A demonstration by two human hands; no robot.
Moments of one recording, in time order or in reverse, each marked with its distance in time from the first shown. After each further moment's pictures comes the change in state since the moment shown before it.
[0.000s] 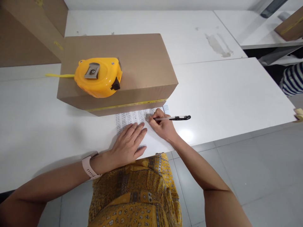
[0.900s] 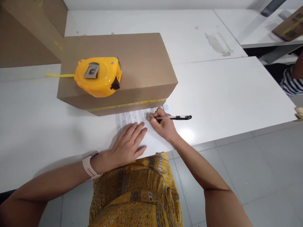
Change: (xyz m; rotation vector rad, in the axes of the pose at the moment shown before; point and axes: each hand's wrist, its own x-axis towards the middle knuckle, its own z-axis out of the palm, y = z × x) left_hand -0.001 0.000 0.001 -0.012 -0.018 -0.004; right_hand 0.001 -0.001 0.000 -0.034 0.044 -0.002
